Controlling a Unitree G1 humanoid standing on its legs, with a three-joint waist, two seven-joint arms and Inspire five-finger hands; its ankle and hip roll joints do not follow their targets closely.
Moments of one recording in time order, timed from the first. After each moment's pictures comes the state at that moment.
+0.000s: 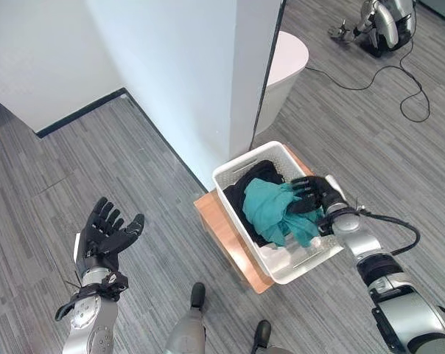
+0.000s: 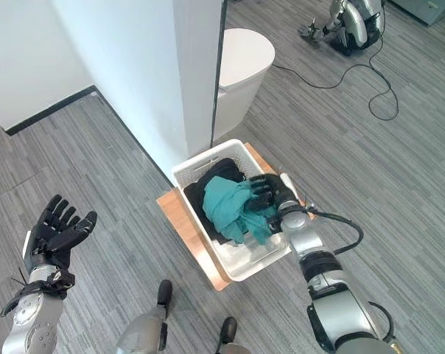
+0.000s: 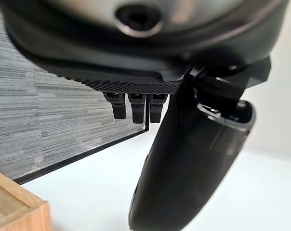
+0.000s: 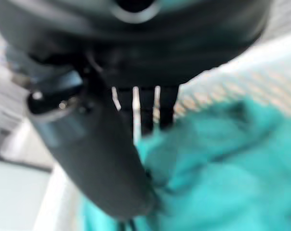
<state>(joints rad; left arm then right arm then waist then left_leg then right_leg) 0.18 0.33 0.13 0.00 -0.67 -0.13 0.20 -0.64 -0.53 0.24 0.65 0.24 0.10 -0.10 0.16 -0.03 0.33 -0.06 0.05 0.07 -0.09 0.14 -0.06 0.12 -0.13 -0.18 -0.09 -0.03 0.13</state>
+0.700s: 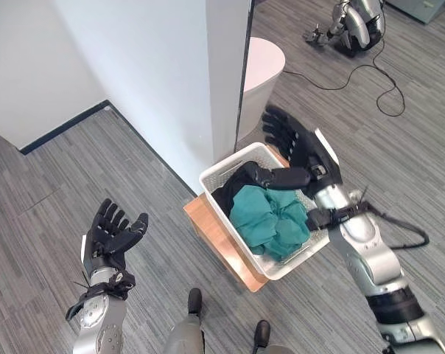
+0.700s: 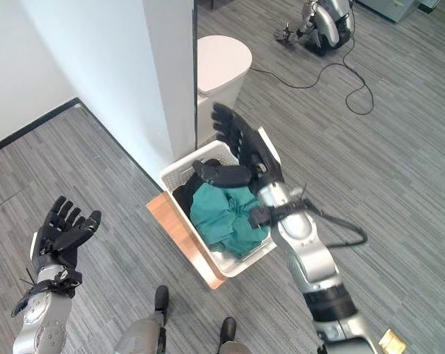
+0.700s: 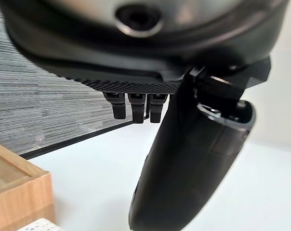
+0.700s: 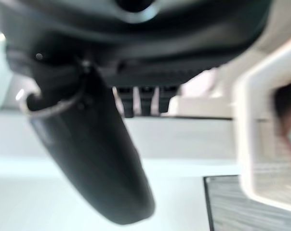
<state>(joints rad) 0.20 0.25 0.13 -0.01 -0.67 -0.12 0.21 -0.20 -0.42 0.08 -0.15 0.49 0.01 0.04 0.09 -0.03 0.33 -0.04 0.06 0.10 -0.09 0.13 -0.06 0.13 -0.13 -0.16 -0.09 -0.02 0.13</state>
